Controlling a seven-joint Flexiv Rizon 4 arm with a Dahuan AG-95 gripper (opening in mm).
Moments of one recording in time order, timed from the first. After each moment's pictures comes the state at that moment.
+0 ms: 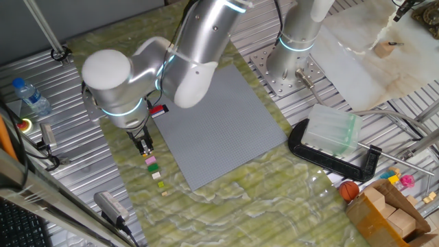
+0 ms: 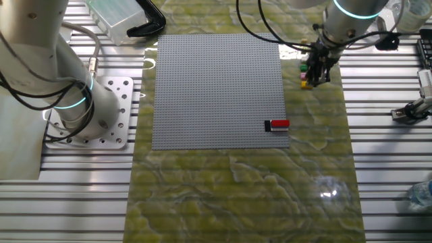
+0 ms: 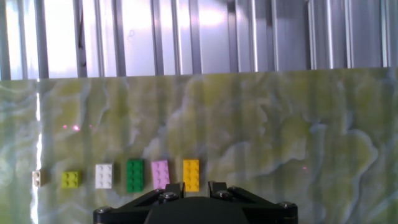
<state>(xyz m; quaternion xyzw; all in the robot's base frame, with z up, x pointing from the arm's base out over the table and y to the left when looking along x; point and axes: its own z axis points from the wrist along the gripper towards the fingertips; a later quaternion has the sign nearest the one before) 0.628 0.085 0.034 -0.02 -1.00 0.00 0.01</state>
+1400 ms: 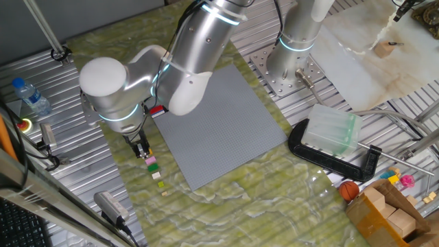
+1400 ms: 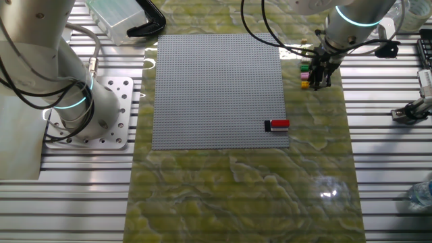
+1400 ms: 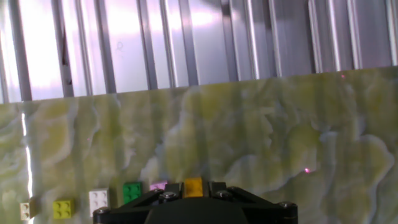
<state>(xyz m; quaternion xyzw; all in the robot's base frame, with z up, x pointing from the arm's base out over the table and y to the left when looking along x) 0.634 0.087 0.018 -0.05 -1.00 0.00 0.01</state>
